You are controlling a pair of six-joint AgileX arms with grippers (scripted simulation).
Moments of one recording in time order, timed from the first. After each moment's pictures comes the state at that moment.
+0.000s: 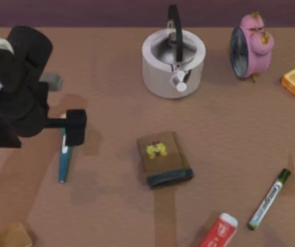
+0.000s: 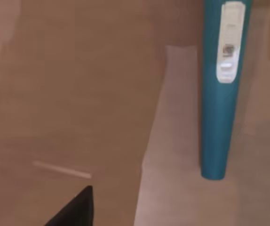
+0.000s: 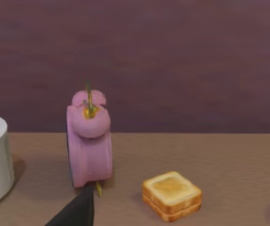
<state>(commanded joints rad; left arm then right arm) -0.30 1.69 1.08 -0.77 -0.02 -0.27 0.00 0.00 0.00 0.00 0.00 0.00</state>
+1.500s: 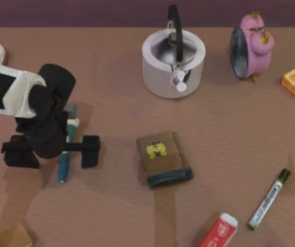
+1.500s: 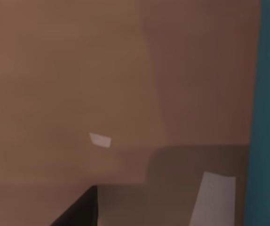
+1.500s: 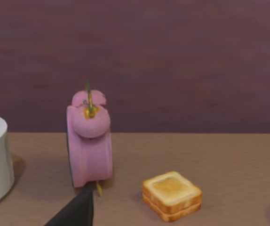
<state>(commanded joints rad) -0.31 2.04 1.03 -0.46 -0.02 -0.28 0.00 0.00 0.00 0.00 0.00 0.00</state>
